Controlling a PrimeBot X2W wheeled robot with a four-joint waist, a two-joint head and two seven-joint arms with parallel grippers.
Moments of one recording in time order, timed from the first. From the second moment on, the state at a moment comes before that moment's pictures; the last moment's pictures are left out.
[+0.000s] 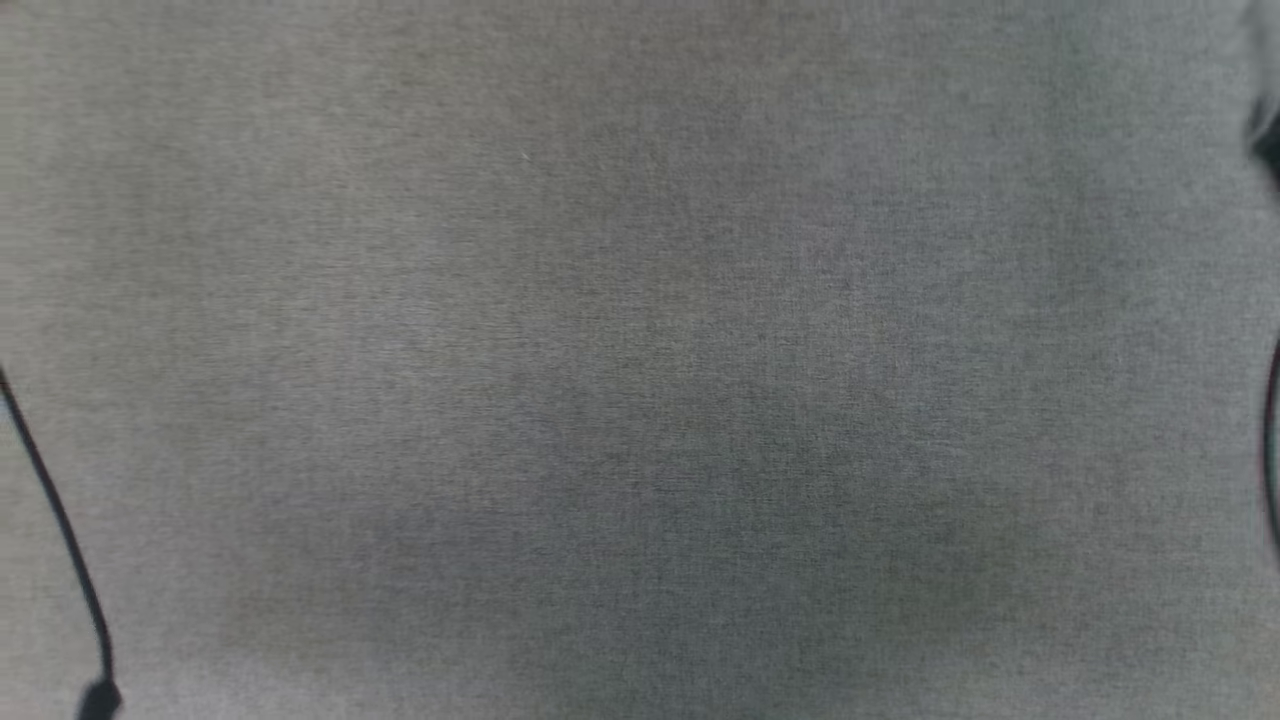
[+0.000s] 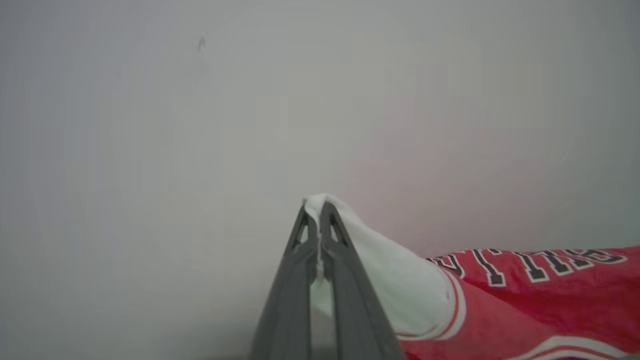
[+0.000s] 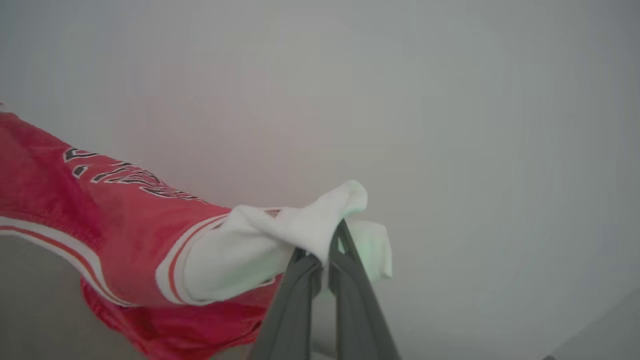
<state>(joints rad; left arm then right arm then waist) -1.71 0.40 -0.75 1.08 -0.78 0.00 -0.15 -1.53 -0.19 0.20 1.11 0.09 0.13 -0.23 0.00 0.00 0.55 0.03</state>
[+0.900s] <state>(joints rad) -1.04 0.47 -0.78 1.07 -0.95 -0.07 0.31 -0.78 -0.47 0.41 0.64 0.79 0.13 0.49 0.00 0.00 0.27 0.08</state>
